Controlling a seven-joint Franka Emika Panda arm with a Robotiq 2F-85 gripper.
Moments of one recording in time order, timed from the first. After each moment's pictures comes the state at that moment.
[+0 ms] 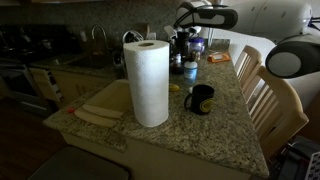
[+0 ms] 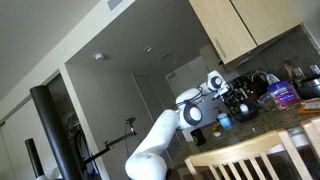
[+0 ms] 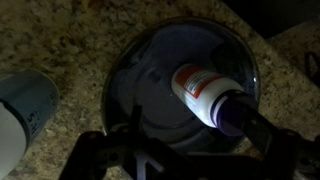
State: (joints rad) arm 0.00 1.08 -0.13 -0.43 0.03 1.73 1.96
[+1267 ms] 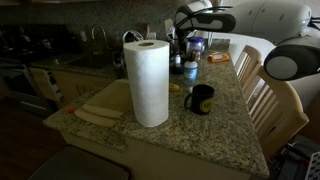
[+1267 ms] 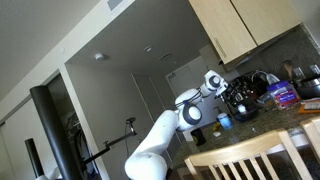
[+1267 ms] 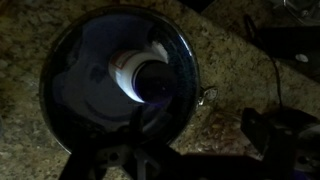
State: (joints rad) arm 0.03 1.09 -0.22 -0.40 -0.06 1.86 2.17
